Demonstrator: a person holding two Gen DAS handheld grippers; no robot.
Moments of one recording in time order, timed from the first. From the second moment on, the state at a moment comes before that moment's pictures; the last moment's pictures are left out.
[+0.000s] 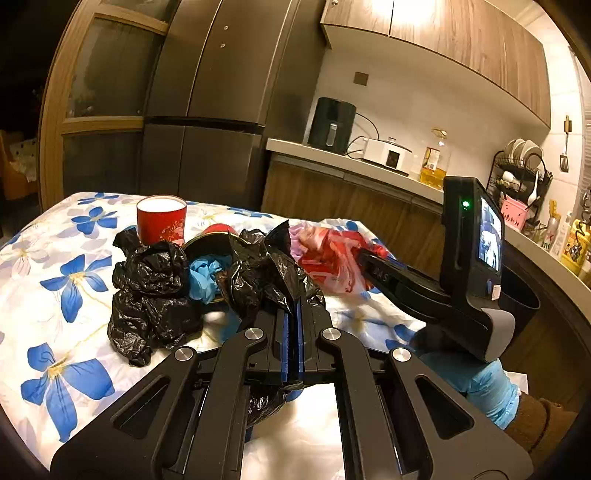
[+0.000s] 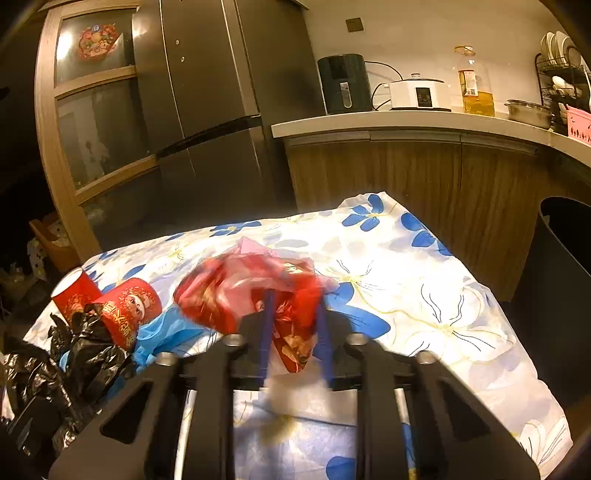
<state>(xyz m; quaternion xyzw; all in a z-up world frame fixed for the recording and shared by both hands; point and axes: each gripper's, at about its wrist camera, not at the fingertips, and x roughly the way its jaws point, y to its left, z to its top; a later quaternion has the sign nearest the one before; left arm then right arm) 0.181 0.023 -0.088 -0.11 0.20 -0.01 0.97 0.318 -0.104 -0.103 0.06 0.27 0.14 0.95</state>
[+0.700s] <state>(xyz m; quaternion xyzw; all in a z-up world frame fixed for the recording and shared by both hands) 0.170 -0.018 -0.067 -0.09 0.20 -0.02 0.98 0.213 -0.177 -0.045 0.06 0.19 0.12 0.97</state>
